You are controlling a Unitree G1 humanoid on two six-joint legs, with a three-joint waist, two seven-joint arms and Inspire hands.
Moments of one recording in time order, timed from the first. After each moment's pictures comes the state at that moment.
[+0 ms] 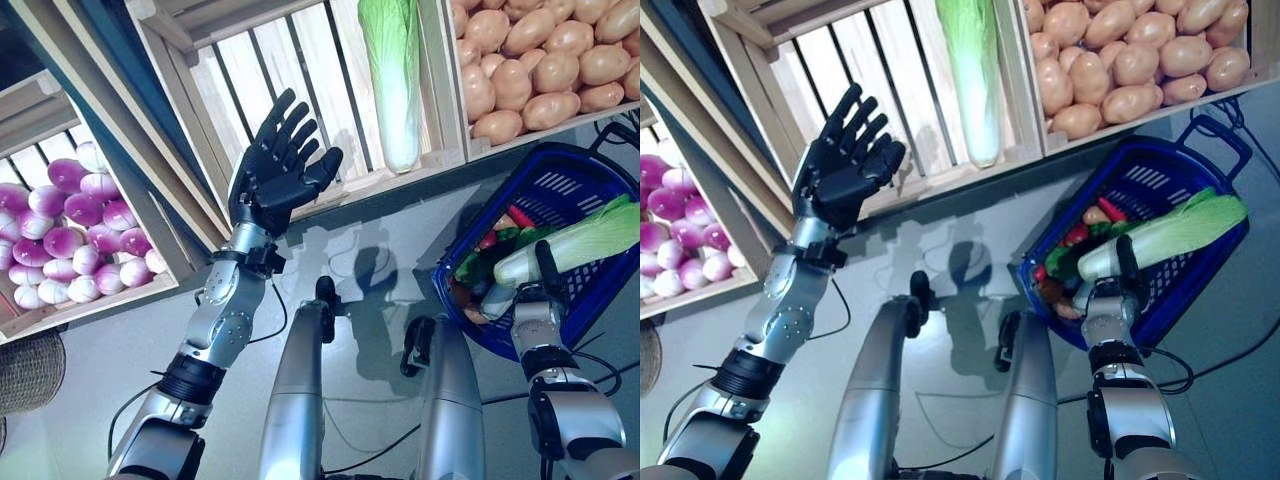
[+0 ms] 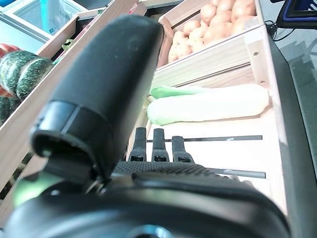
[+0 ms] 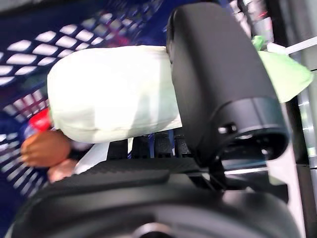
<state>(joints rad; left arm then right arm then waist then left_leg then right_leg) -0.50 0.44 -0.23 0.02 -0.91 -0.17 0.11 -0.67 -0.42 -0.10 1.03 1.34 -0.20 -0.45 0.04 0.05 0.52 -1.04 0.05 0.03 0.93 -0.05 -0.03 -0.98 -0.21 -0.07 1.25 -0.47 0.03</state>
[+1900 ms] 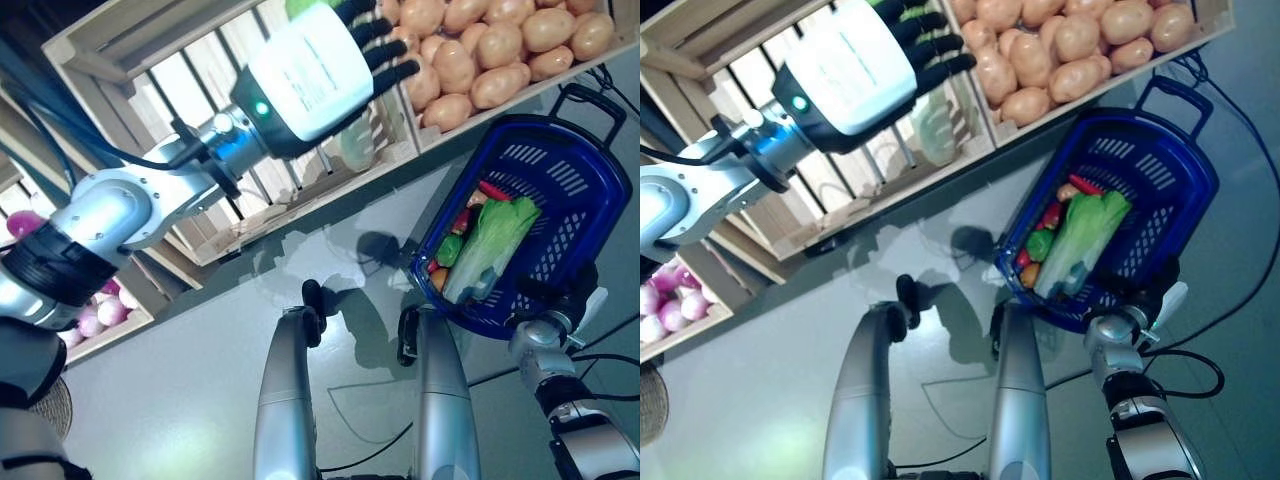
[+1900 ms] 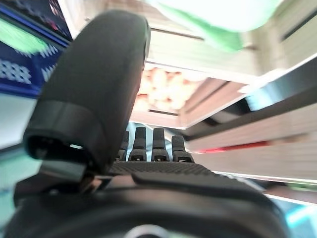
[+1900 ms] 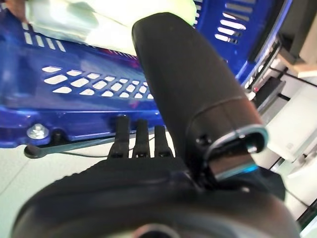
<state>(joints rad) -1.26 1.11 -0.92 0.07 0.87 -0.16 0.35 -0.48 -0.52 0.18 0.86 0.58 -0.21 -0.77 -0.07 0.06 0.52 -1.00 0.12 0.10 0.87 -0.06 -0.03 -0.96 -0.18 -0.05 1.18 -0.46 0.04</state>
